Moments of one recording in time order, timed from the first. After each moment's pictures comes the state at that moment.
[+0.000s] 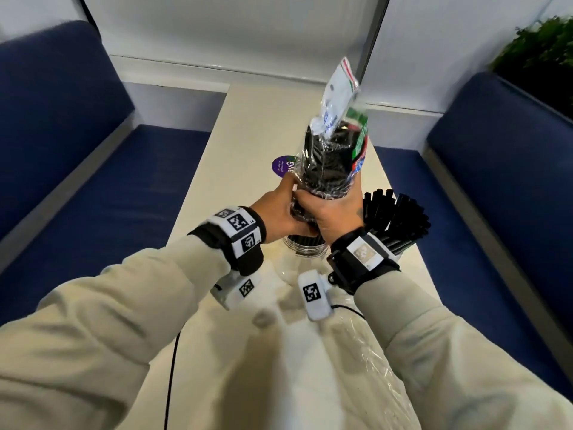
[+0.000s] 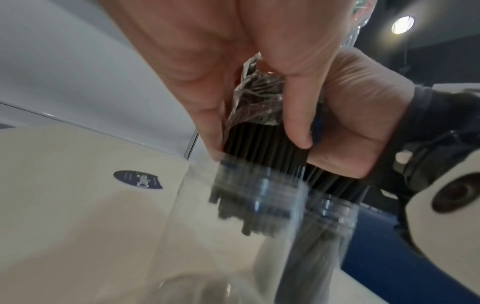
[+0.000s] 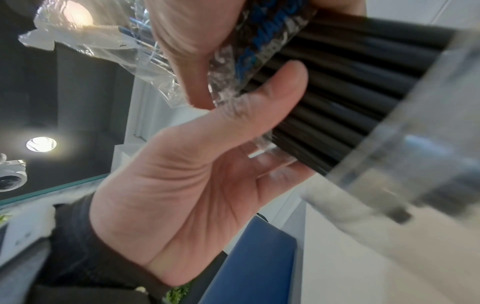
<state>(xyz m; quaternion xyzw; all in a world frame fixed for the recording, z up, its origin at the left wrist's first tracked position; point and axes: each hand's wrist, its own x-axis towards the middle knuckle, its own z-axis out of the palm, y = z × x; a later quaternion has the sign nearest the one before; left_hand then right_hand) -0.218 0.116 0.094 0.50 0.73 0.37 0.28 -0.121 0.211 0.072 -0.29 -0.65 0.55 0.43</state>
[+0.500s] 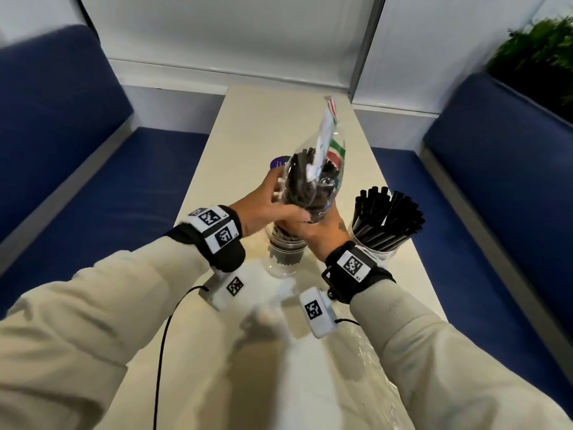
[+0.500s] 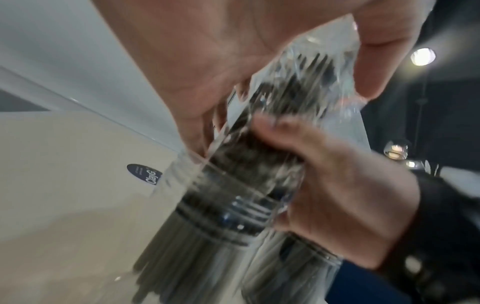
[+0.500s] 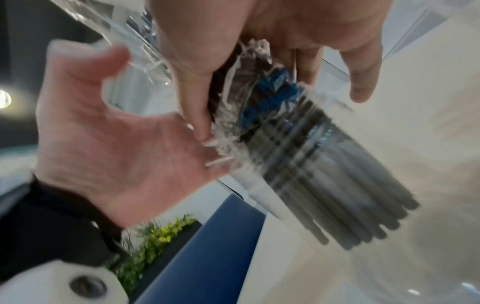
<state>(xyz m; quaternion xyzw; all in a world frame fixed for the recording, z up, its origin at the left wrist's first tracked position) -0.223 0.098 0.100 0.47 0.64 0.49 0.36 -0.110 0.200 0.039 -0.31 -0.74 0.54 0.27</state>
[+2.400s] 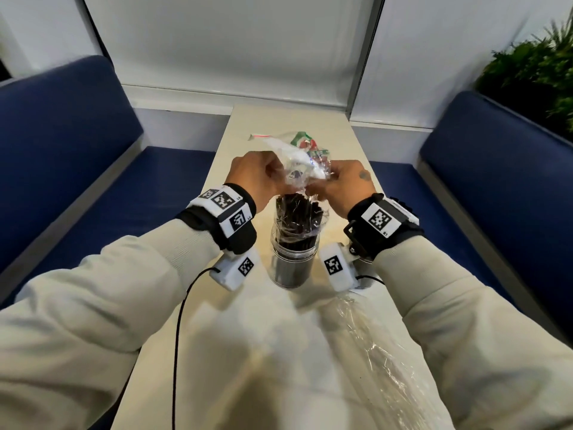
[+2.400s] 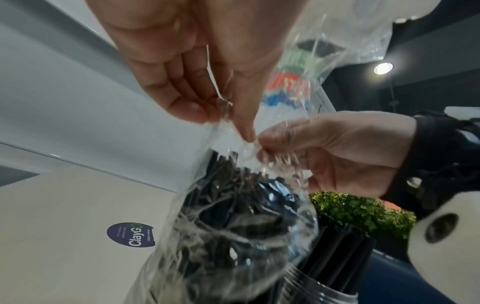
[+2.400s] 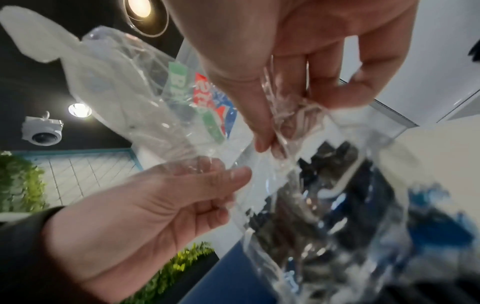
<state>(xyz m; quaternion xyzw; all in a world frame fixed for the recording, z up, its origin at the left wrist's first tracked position) -0.225 0.085 0.159 0.41 0.83 0.38 0.07 -0.100 0.202 0.158 -0.34 -0.84 0.35 0.24</state>
